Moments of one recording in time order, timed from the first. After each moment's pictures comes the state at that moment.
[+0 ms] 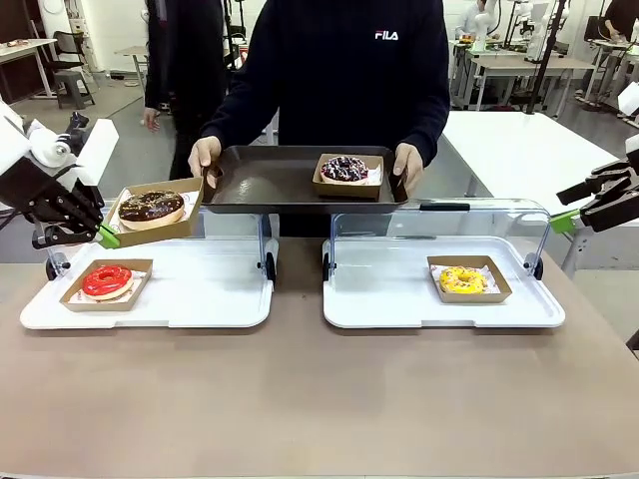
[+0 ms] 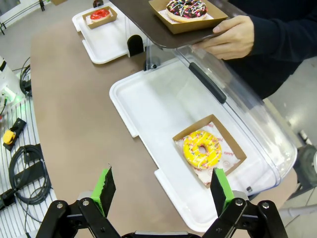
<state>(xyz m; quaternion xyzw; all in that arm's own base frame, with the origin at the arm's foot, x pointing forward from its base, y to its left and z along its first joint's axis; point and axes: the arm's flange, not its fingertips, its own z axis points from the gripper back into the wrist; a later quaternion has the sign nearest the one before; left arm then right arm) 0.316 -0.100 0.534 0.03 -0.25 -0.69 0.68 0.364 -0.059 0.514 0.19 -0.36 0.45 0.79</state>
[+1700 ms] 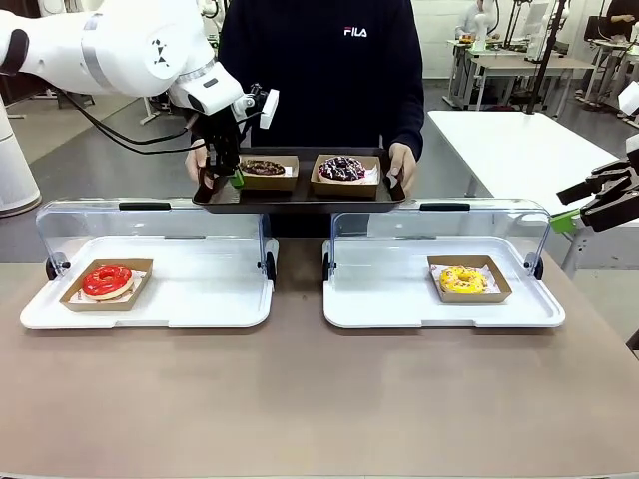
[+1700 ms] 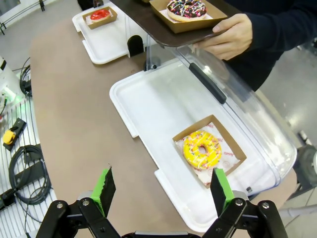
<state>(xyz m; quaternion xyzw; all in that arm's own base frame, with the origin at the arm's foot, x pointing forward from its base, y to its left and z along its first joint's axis) 0.561 -0.254 0.539 0.04 -0.16 -0.73 0.66 0.364 -0.059 0.514 0.19 -0.36 0.45 0.79</state>
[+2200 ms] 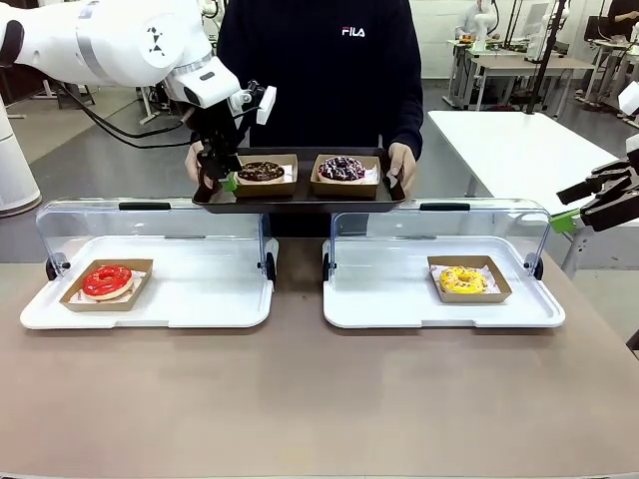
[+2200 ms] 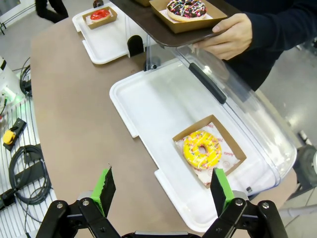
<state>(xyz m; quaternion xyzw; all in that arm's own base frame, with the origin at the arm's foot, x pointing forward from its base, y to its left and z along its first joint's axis) 0.559 -0.249 0.546 0.03 -0.15 -0.73 0.66 0.364 -0.059 0.514 0.19 -0.36 0.45 0.79</state>
